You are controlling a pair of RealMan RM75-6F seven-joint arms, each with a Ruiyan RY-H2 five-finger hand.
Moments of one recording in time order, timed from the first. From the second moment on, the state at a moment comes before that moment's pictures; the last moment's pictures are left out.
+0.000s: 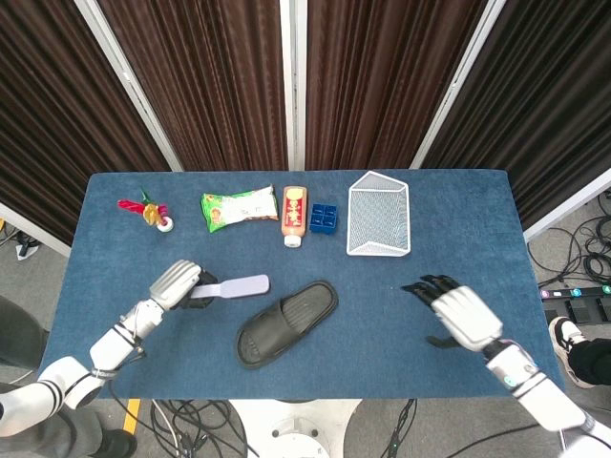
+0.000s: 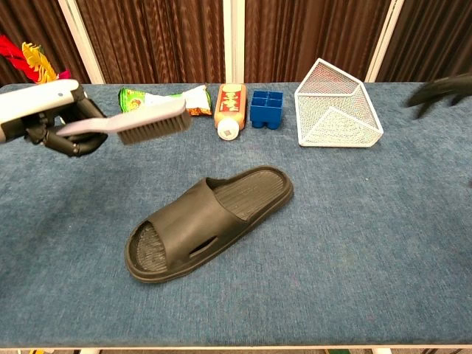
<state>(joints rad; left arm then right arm) -0.63 -1.57 0.02 -1.03 1.69 1.17 -0.72 0.47 -1.06 0.06 -1.72 -1.69 0.97 0.03</state>
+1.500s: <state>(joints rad) -0.63 -1.66 0.11 -1.06 1.76 1.22 -0.43 1.02 -1.64 0.12 -1.29 -1.12 0.55 -0.35</state>
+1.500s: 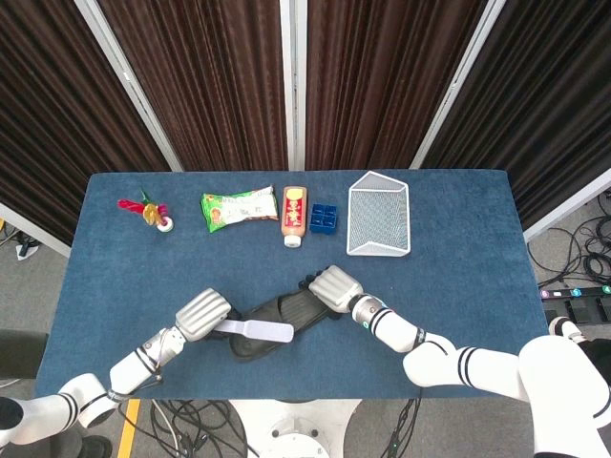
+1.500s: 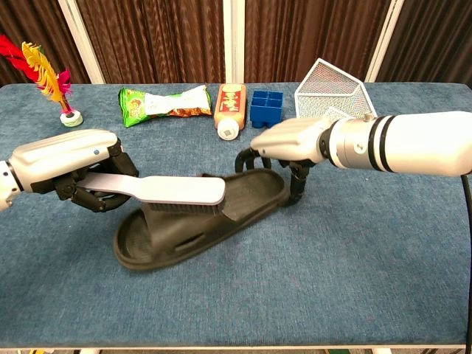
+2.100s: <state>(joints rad) -0.66 -1.71 0.11 -0.95 1.72 1.14 -0.42 1.01 -1.64 0.10 -1.29 -1.08 0.60 -0.33</state>
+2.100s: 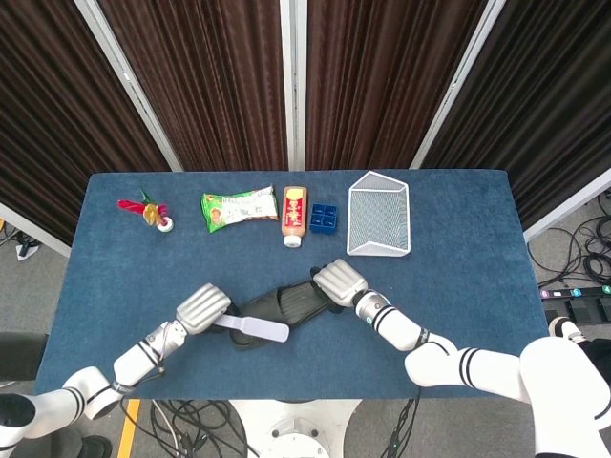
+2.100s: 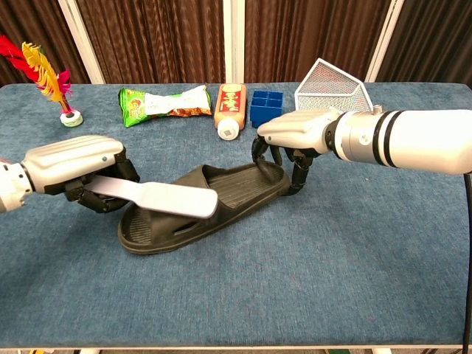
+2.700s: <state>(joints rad) -0.62 -1.73 0.05 -0.84 1.59 1.09 -0.58 1.02 -1.63 0.08 -1.31 -1.05 0.62 -0.37</state>
